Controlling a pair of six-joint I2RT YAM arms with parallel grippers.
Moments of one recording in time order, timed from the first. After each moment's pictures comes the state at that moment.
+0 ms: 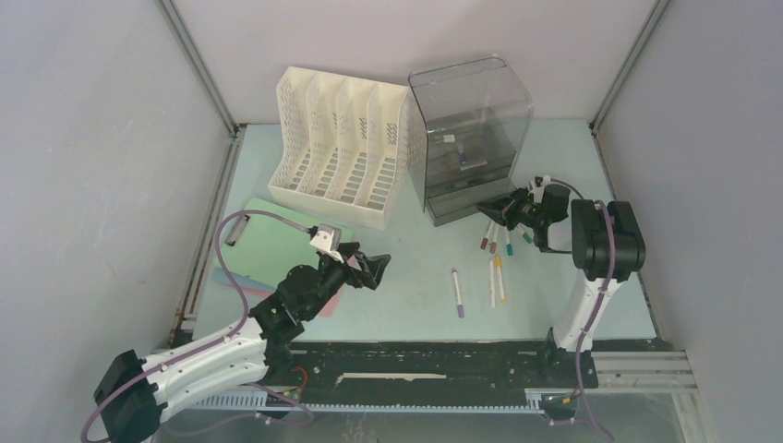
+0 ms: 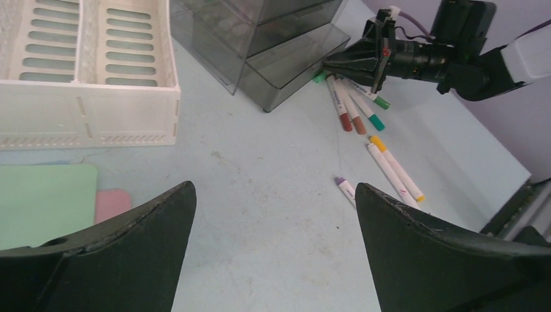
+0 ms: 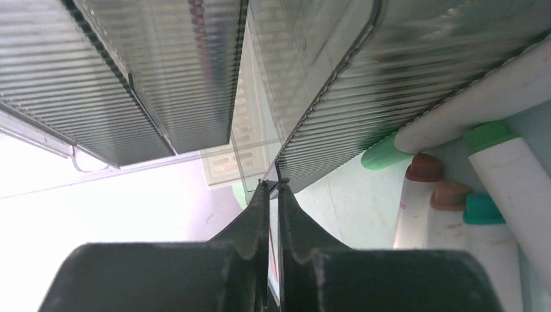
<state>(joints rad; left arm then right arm) -0.89 0.70 0.26 0.35 -0.29 -0.38 -0.08 1.98 0.75 0.80 -0.81 1.18</state>
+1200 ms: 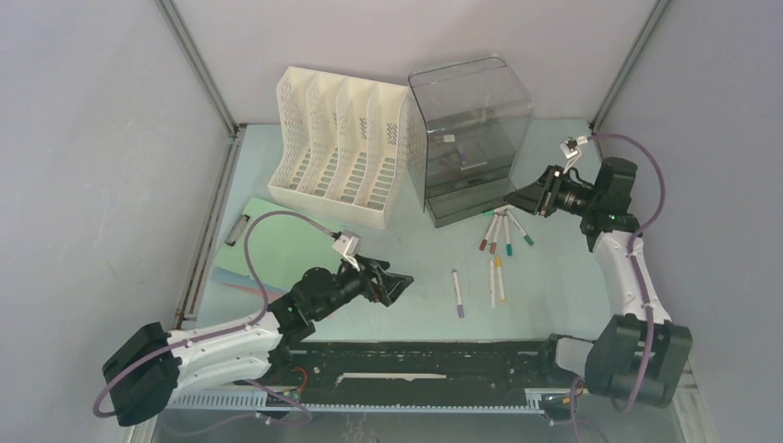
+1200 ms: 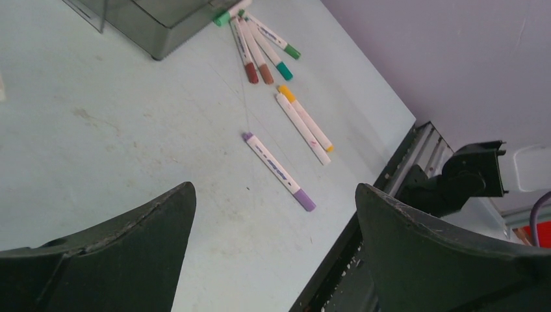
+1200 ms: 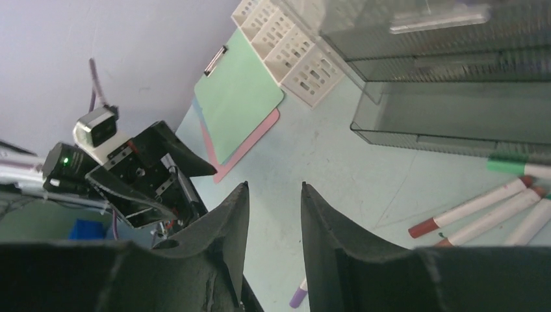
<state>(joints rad) -0.93 0.87 0.21 0.57 -0.05 -0.58 -0.21 1.23 0.87 -0.07 -1.14 0.37</state>
